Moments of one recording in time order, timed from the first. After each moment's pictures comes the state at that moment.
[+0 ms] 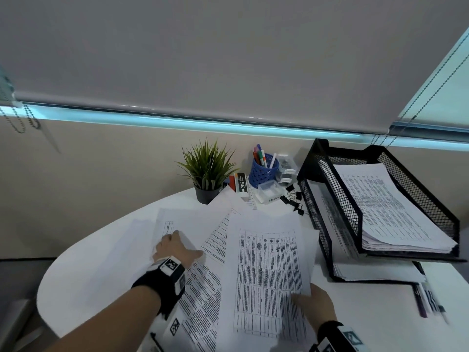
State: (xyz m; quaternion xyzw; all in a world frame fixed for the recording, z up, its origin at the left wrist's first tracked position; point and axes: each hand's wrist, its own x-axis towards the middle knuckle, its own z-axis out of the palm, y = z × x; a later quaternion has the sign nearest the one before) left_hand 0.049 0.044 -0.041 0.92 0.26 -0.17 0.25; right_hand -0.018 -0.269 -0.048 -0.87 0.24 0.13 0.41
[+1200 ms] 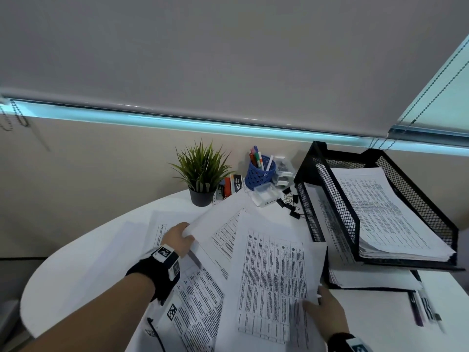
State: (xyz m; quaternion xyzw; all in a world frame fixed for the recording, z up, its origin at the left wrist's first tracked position) left_hand 0.083 0.043 -0.039 0.89 0.17 -0.11 0.41; right_hand -0.013 -0.302 -0.043 -0.90 0.24 0.14 0.34
